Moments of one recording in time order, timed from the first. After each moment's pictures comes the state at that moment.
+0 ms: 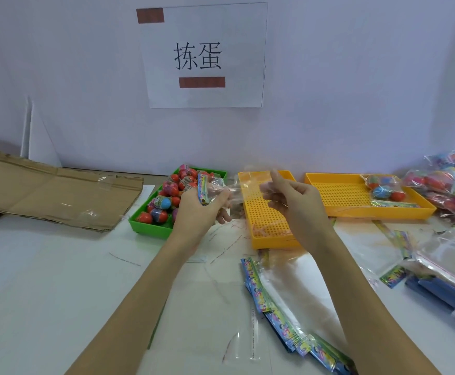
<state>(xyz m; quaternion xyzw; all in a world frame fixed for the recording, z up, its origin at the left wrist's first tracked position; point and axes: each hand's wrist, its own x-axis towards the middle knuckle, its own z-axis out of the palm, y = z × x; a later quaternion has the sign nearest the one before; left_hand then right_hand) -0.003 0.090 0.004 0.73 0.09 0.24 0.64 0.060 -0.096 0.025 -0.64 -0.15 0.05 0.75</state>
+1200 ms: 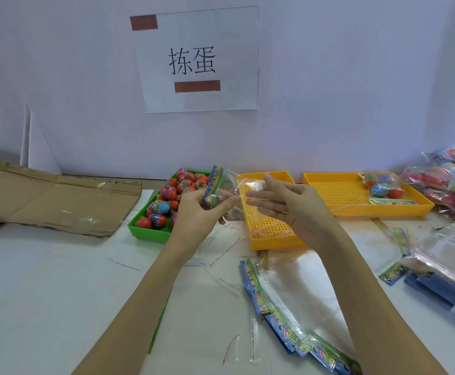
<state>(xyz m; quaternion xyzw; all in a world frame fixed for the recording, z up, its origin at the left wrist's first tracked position) -0.004 0.091 0.003 0.75 0.04 0.23 0.62 0.066 -0.110 0.029 -0.62 -0.21 0.18 0.74</state>
